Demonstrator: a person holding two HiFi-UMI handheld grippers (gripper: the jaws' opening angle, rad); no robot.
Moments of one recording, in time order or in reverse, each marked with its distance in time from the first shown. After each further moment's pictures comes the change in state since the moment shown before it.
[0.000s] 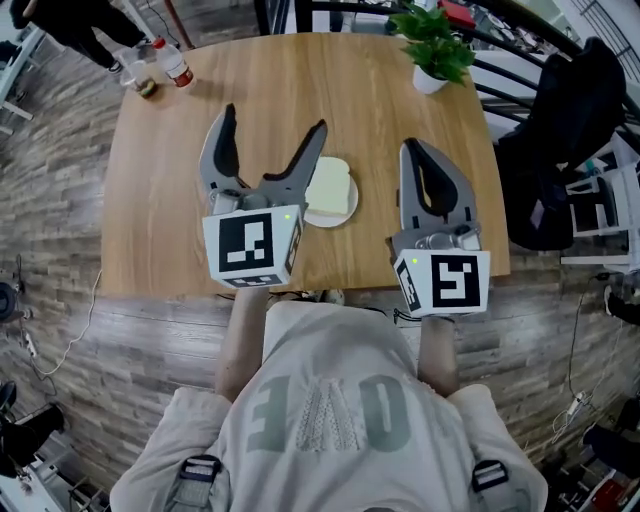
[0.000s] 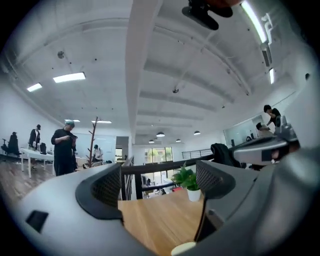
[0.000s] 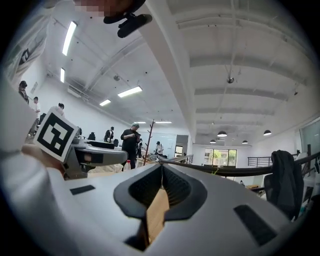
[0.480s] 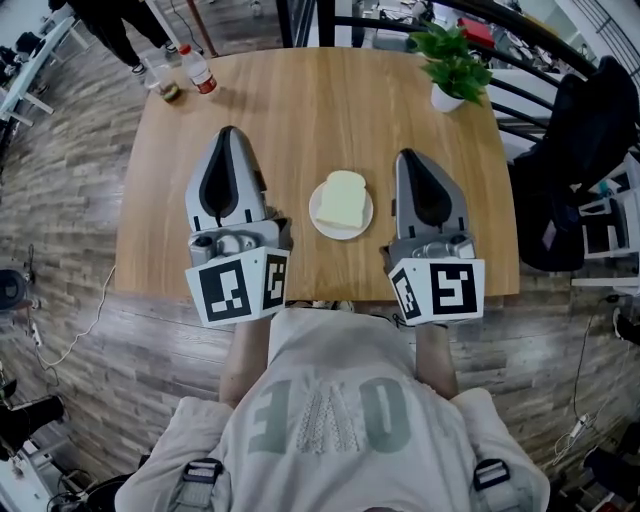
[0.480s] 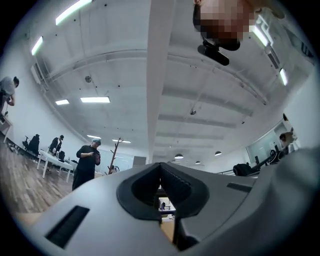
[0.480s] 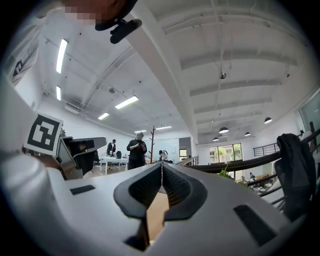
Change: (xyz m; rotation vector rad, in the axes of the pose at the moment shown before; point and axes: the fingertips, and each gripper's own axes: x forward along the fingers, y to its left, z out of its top) left arm -0.057 0.055 0.053 -0.048 -0.266 0.233; right arm 0.014 0.020 0.007 0.144 -0.080 0.041
